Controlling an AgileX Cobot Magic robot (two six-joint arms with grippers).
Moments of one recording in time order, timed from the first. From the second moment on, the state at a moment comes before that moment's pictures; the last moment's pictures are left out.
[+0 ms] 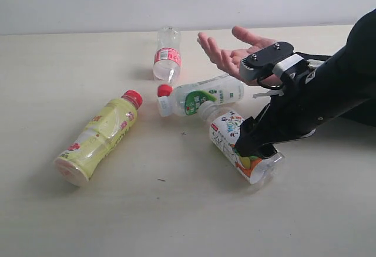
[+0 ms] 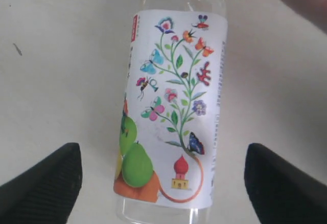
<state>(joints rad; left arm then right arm) -0.01 0.01 0.00 0.00 0.25 -0.08 0.43 1.57 -0.78 0.41 0.53 -0.52</state>
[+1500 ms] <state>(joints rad) -0.01 0.01 0.00 0.00 0.25 -0.08 0.43 1.71 -0.78 0.43 0.43 -0.53</state>
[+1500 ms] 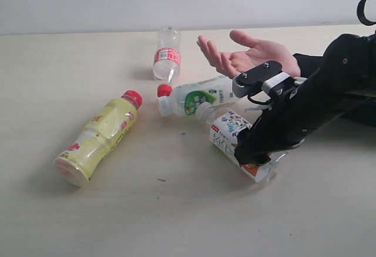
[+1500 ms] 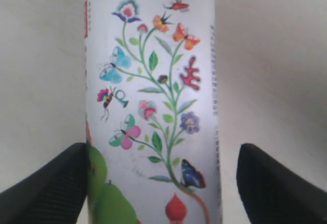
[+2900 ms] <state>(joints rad) -0.01 0.01 0.00 0.00 0.25 -0.08 0.43 0.92 -0.81 0.09 0.88 -0.07</state>
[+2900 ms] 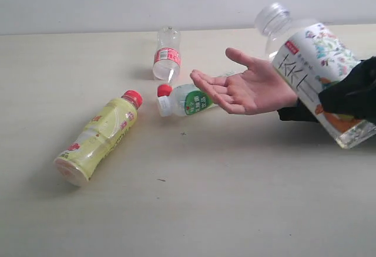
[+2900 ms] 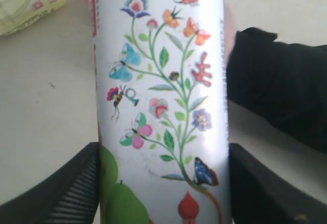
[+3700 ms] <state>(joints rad) -0.01 0.01 0.00 0.00 0.25 -0.08 0.43 1.44 -1.09 0.10 0.94 0.03</state>
